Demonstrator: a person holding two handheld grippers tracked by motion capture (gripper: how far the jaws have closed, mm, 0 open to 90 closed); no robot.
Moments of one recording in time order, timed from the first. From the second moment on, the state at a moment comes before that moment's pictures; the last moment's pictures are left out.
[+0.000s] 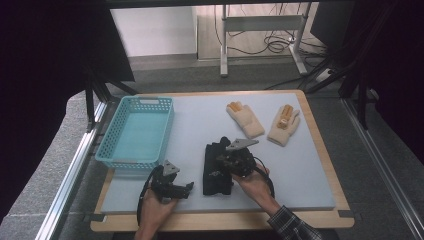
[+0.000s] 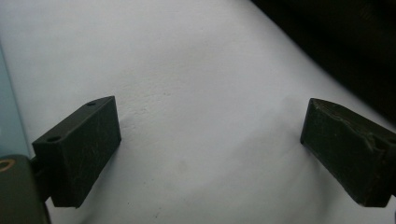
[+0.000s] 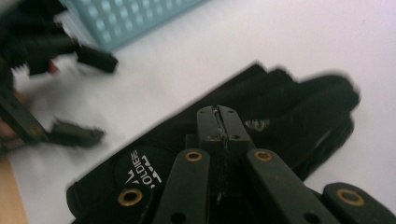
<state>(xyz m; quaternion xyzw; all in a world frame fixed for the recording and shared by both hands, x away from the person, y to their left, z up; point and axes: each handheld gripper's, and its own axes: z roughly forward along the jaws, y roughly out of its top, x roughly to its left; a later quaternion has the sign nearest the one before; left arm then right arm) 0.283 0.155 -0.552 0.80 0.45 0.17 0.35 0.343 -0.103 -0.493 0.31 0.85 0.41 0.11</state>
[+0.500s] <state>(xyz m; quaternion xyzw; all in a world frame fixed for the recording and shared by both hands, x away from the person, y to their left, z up) 0.283 0.156 -0.551 0.80 0.45 0.17 0.35 0.347 -0.139 -0.493 0.31 0.85 0.42 0.10</state>
